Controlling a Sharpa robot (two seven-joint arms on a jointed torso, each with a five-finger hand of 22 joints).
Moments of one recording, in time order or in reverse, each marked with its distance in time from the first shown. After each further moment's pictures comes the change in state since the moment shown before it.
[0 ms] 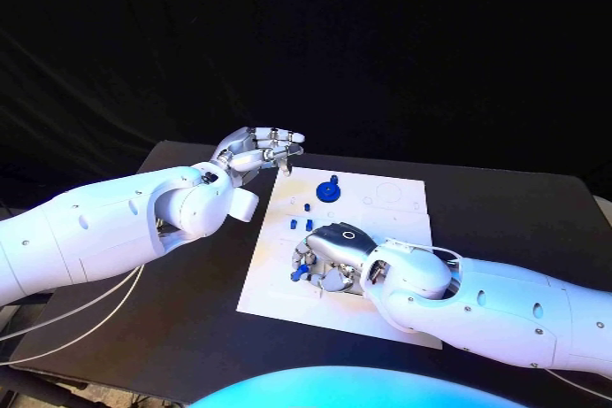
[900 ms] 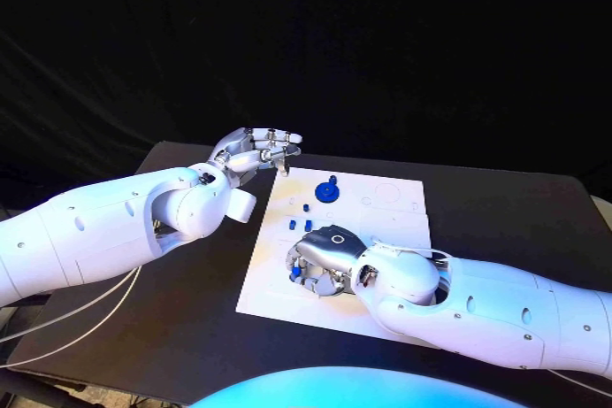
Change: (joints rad) left arm 0.000 -0.005 0.000 0.002 0.000 0.000 -0.001; left_hand 0.000 0.000 -0.002 -0.002 0.000 0.000 0.000 0.000 0.000 0.000 0.000 0.004 0.001 0.000 0.000 0.000 -0.001 0.000 0.000 0.000 0.000 0.001; right arm -0.001 0.033 -0.004 0.003 -0.093 0.047 -0.057; right_hand -0.042 -0.042 0.000 0.000 0.001 -0.071 0.027 -0.047 -0.003 -0.014 0.018 -0.017 0.007 0.000 0.000 0.000 -0.002 0.000 0.000 0.000 0.000 0.001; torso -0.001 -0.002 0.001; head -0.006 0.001
